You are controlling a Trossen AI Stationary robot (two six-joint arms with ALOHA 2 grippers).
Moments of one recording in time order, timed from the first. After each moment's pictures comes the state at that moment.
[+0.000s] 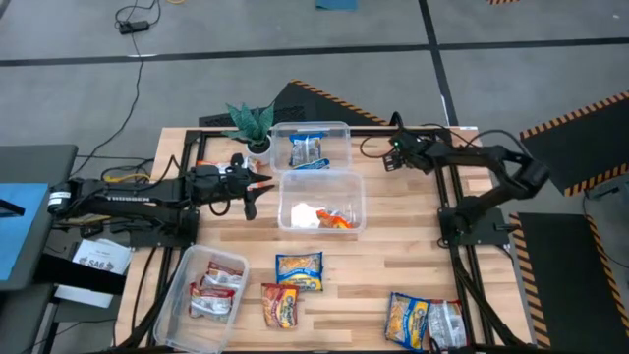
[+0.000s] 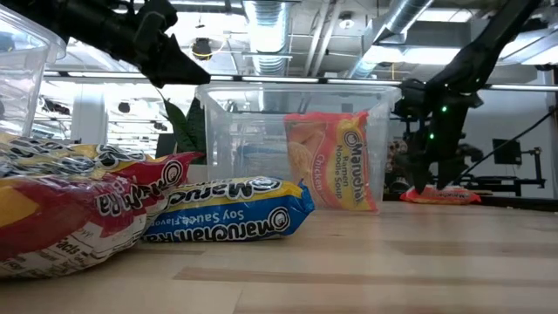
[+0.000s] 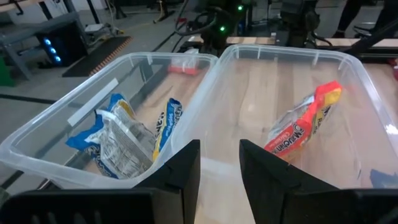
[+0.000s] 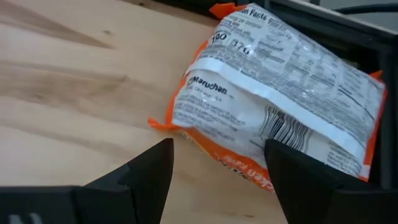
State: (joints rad) left arm 0.15 0.85 0.44 0.21 -0.23 0.04; right arm -0.80 1.44 0.60 -0.24 0.42 0.43
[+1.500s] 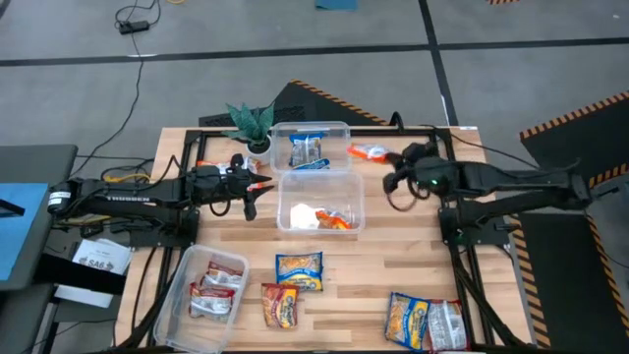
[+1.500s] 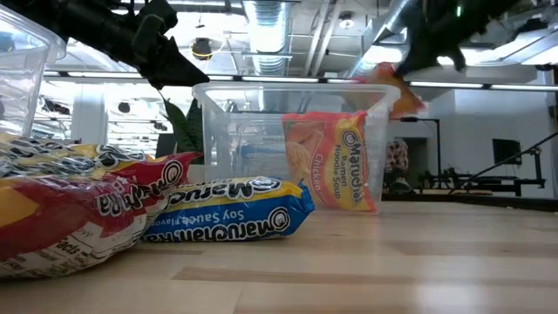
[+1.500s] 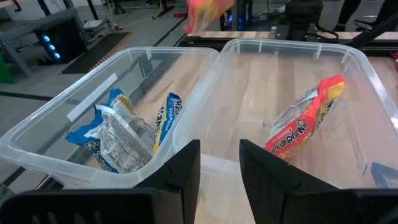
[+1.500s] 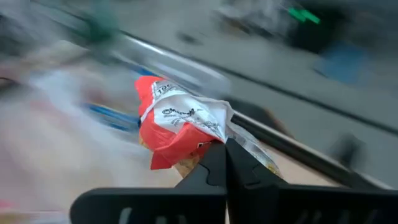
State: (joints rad) left arm 0.15 0.85 0.44 0.19 -0.23 0.05; right arm -0.08 0.86 0.73 -0.34 0.72 0.39
